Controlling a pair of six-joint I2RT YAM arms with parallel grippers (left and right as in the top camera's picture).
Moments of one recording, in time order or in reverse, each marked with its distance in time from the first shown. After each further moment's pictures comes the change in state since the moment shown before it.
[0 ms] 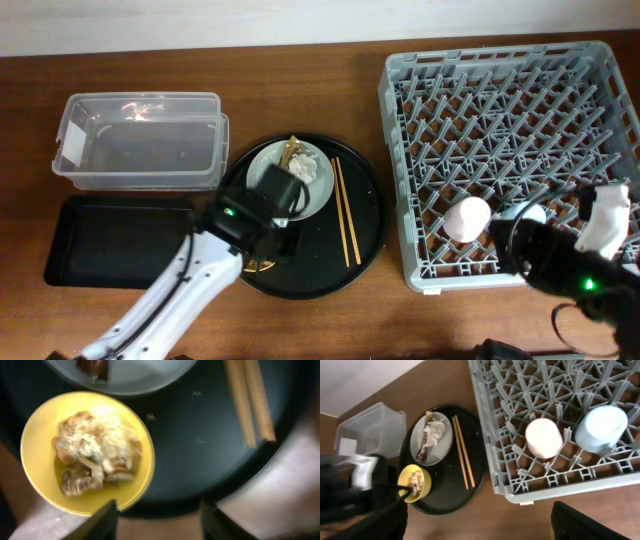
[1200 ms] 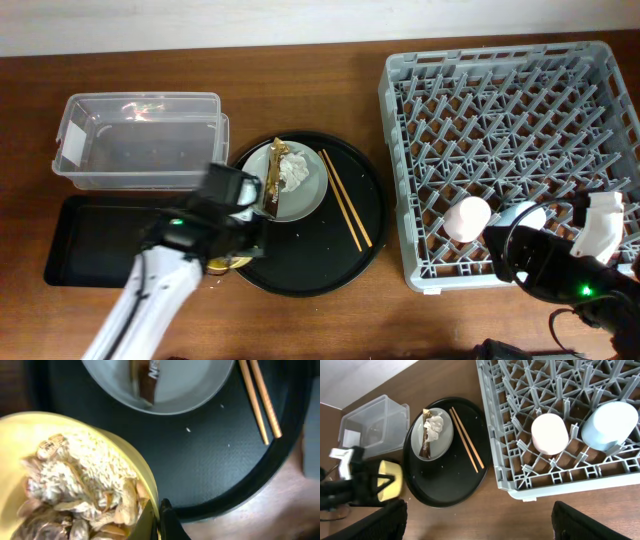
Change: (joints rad) left arm 0.290 -0.133 -0.091 0.059 0.182 0.120; right arm 0.013 -0.002 -0.005 -0.018 -0.016 -0.021
